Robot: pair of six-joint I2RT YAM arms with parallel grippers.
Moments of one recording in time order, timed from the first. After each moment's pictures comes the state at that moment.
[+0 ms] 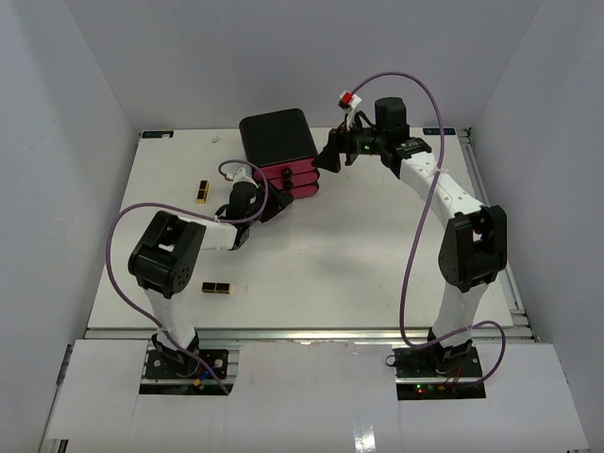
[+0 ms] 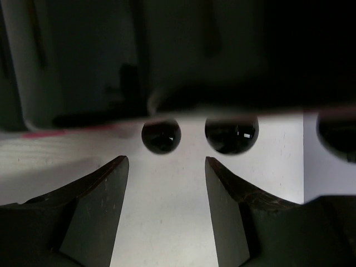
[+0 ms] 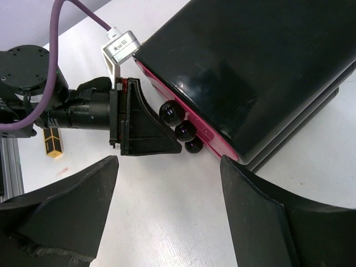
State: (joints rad) left arm -0.41 1.87 0.89 0.60 0.06 -0.88; right arm 0.35 1.88 1.67 -0.21 -0.83 -0.04
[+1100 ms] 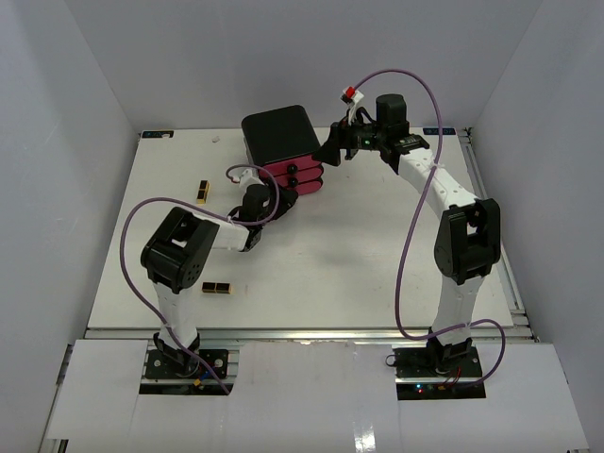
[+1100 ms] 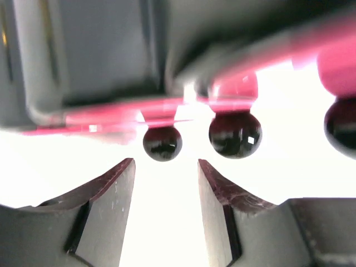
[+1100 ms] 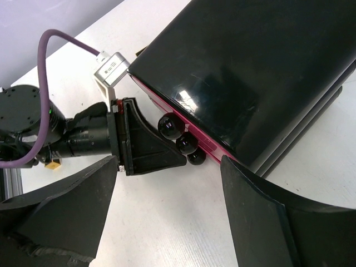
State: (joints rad) left arm -0.49 1.94 0.92 0.67 -0.12 -0.95; right arm 0.33 1.95 1.72 -0.16 -0.85 0.02
